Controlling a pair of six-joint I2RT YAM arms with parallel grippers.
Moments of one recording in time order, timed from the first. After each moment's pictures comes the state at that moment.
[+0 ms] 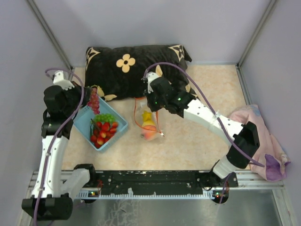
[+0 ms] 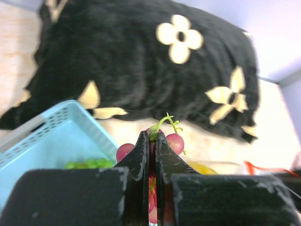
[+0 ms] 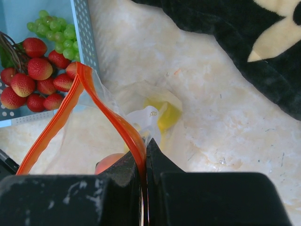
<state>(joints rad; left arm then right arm) 0.03 0.92 1.02 -0.32 0.13 -0.39 0.84 1.55 1.44 -0.54 0.09 0.22</state>
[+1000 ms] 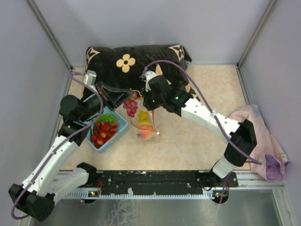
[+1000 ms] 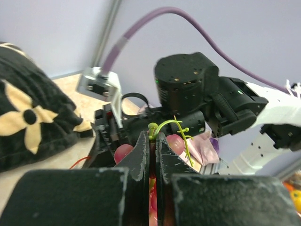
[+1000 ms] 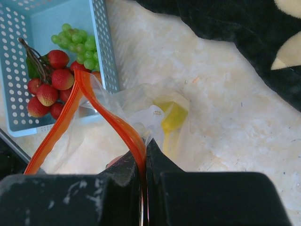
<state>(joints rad) -0.40 0.88 0.89 0.29 0.53 -0.63 0.84 1.58 1.46 -0.50 0.02 0.29</state>
